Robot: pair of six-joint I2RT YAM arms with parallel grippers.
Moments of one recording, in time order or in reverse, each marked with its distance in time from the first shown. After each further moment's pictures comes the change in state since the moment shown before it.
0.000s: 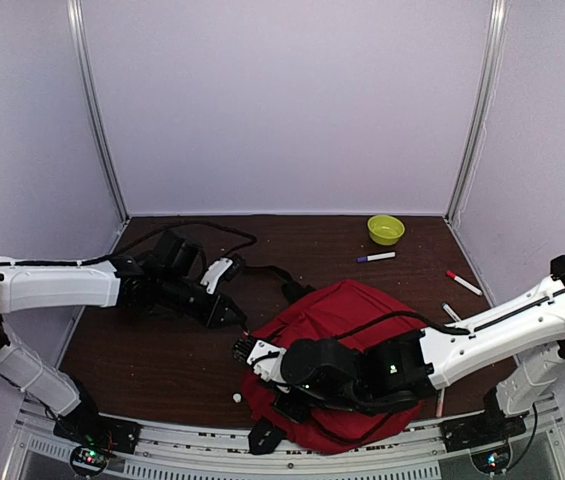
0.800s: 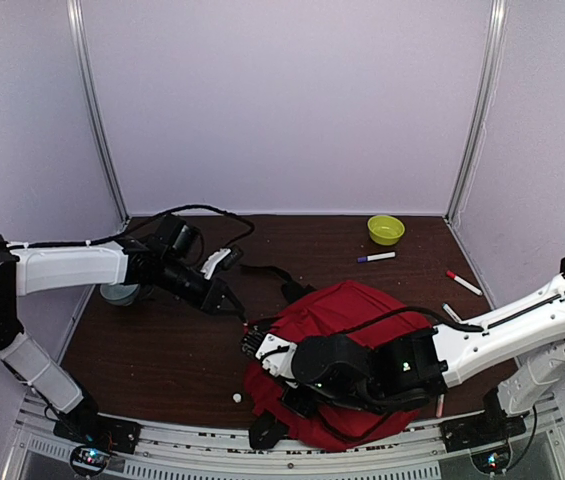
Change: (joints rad) left arm 0.123 0.107 0.126 -0.130 0.196 0.073; right arm 0.011 -0.056 -0.024 -0.006 0.076 -0.023
